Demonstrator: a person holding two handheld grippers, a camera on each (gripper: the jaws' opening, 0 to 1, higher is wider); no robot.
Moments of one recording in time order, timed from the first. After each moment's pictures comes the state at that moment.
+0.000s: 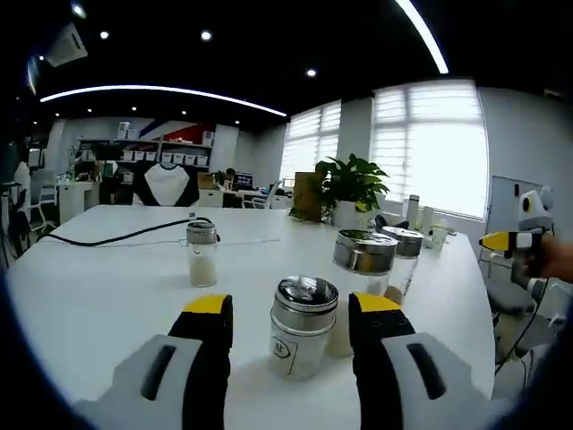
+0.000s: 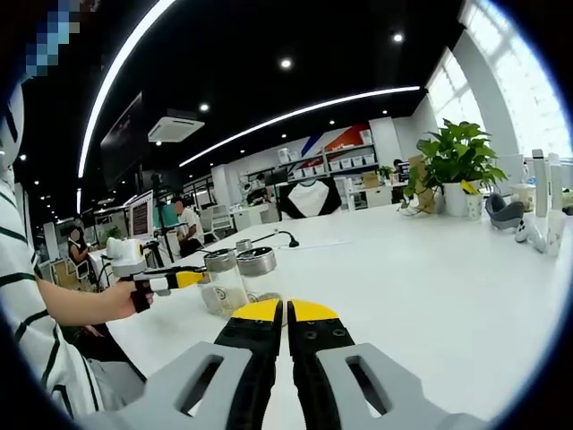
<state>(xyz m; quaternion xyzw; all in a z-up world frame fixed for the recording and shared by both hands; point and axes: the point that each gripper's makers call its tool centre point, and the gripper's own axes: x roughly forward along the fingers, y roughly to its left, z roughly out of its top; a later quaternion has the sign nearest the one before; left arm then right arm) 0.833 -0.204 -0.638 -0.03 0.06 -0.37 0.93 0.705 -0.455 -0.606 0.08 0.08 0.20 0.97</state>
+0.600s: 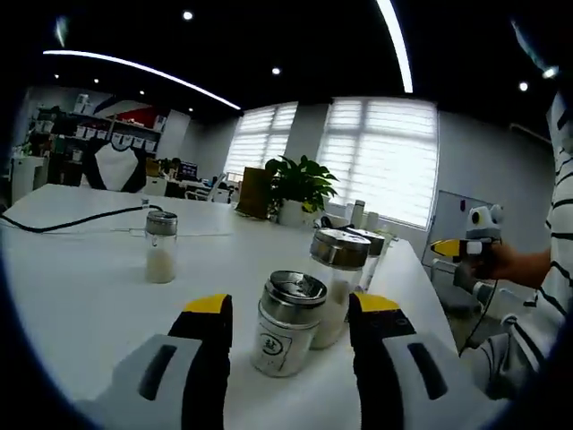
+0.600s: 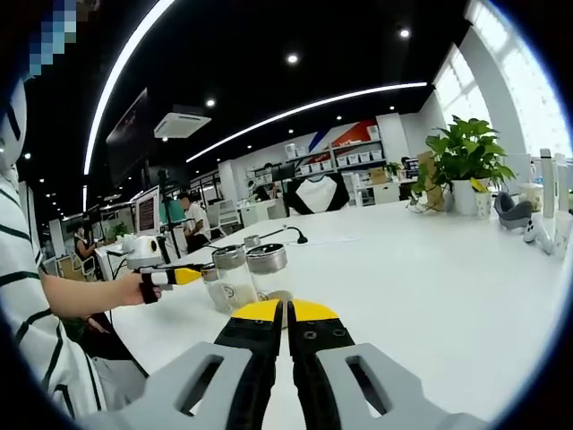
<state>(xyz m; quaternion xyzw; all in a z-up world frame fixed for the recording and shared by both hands) 0.824 -0.220 -0.649 -0.05 0.09 -0.48 0.87 0.708 -0.437 -0.605 0.08 0.09 0.22 0.97</state>
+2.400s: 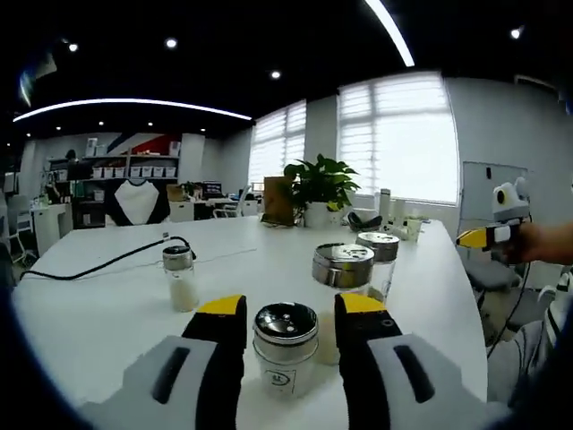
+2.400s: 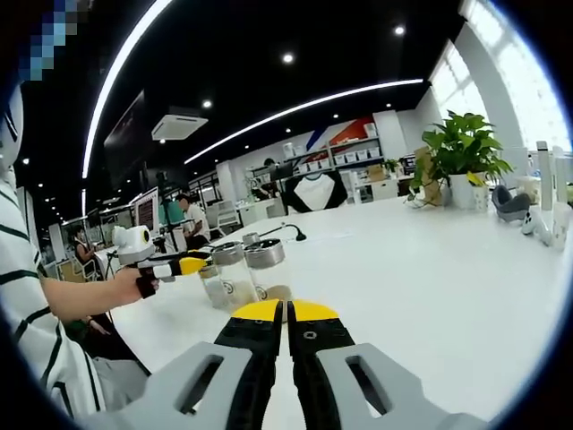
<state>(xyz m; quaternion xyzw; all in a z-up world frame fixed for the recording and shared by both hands) 0.826 -0.222 -0.617 0.01 0.05 -0.44 0.89 0.700 -0.438 -0.611 0.09 0.09 0.21 0.97</state>
